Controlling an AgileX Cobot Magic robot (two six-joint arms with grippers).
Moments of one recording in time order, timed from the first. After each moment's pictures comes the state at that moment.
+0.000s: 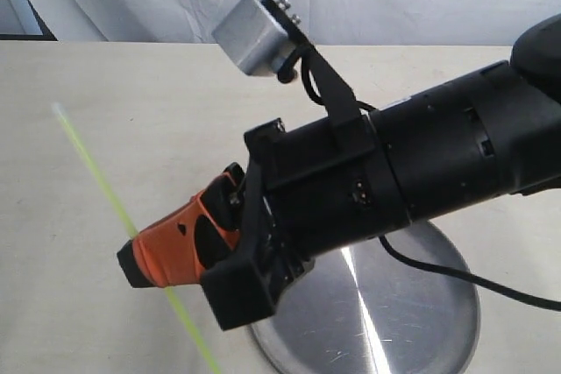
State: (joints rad) left arm -0.29 0.04 0.00 0.94 -0.72 -1.80; right arm 0.68 1.33 -0.85 1.44 0.86 -1.14
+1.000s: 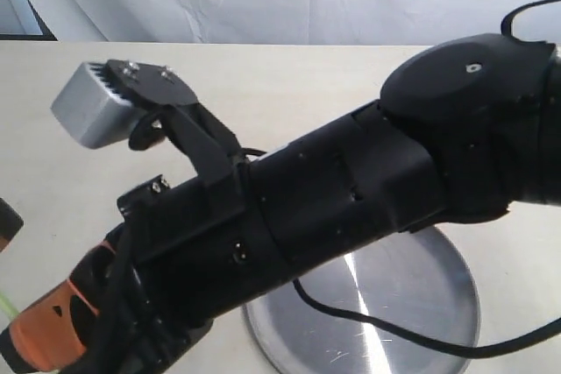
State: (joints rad) left arm -0.29 0.04 0.00 1.13 -0.64 -2.07; right arm 0.87 1.48 -0.95 1.50 0.81 -1.19
